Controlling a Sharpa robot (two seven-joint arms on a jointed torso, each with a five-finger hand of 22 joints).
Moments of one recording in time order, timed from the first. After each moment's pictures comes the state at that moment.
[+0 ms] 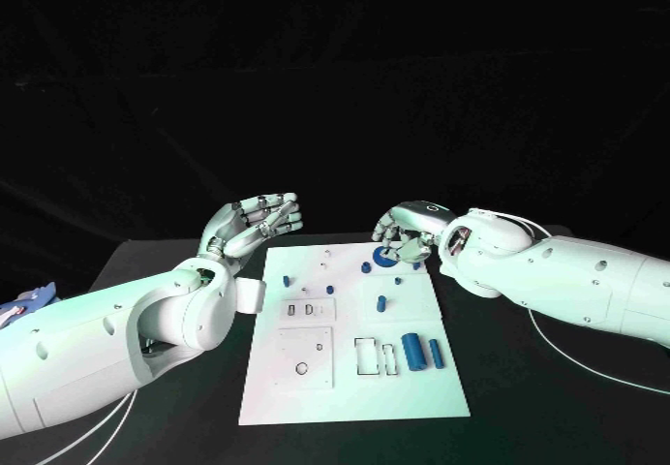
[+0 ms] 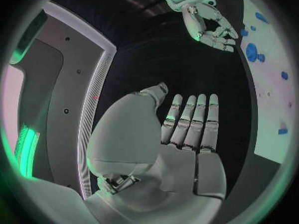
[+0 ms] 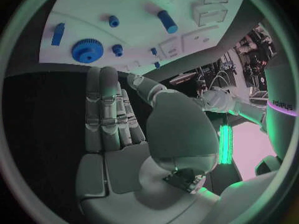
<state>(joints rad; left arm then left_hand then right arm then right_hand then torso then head) 1.14 -0.85 0.02 1.62 -0.04 -0.45 0.55 1.43 -0.11 0.42 0.23 0.05 0.76 0.20 0.21 0.16 0.82 0.23 0.09 0.06 0.74 0.21 0.22 0.14 0.14 0.66 0.29 0.21 0.10 1.32 -0.69 -0.13 1.29 -1.50 -0.32 0.03 1.25 -0.16 0.52 -0.09 0.19 0.95 0.18 0.21 0.17 1.20 0.10 0.07 0.09 1.43 0.01 0.66 0.56 0.18 1.10 0.11 0.75 0.40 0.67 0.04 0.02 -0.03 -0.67</state>
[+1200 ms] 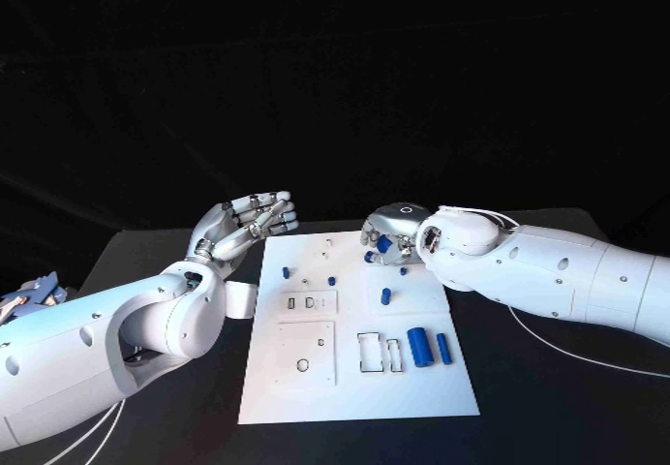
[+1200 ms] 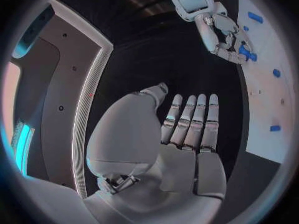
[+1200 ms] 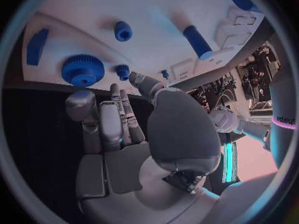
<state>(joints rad) 1.14 -0.86 0.03 1.66 -0.04 -0.42 0.55 1.43 -0.11 0.42 0.23 0.05 0.76 0.20 0.21 0.16 0.82 0.23 0.09 0.06 0.74 0.21 0.22 0.14 0.14 0.66 0.29 0.21 0.09 1.32 -0.64 -0.13 1.27 -1.65 -0.21 -0.06 1.25 -0.20 0.53 -0.04 0.19 0.94 0.18 0.19 0.21 1.11 0.12 0.07 0.11 1.47 0.02 1.25 1.11 0.13 1.27 0.13 1.17 0.94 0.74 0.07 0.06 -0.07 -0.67</state>
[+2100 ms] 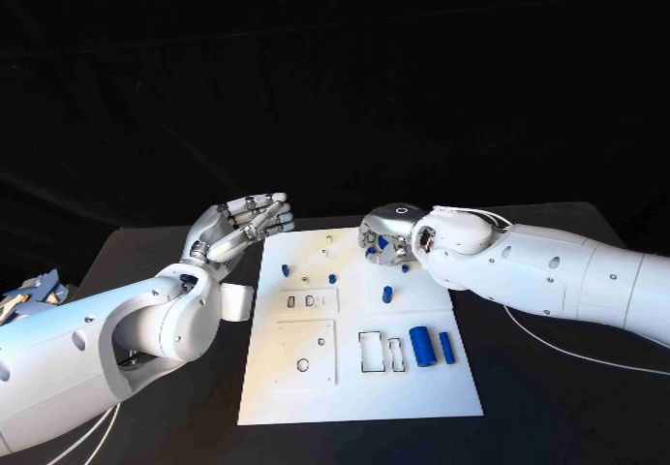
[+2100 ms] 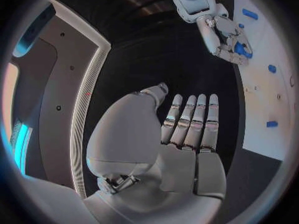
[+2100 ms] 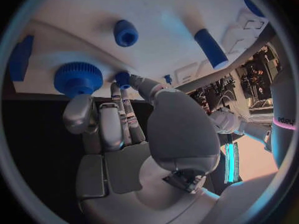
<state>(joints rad) 1.14 -0.86 0.03 1.66 -0.04 -0.41 0.55 1.43 -0.11 0.42 0.23 0.05 0.76 0.20 0.21 0.16 0.82 0.23 0.09 0.06 0.74 0.21 0.21 0.14 0.14 0.66 0.29 0.21 0.09 1.32 -0.63 -0.13 1.25 -1.66 -0.21 -0.07 1.26 -0.18 0.55 -0.03 0.19 0.97 0.18 0.21 0.23 1.14 0.11 0.07 0.13 1.47 0.02 1.30 1.15 0.12 1.30 0.13 1.25 1.05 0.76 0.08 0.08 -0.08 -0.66</state>
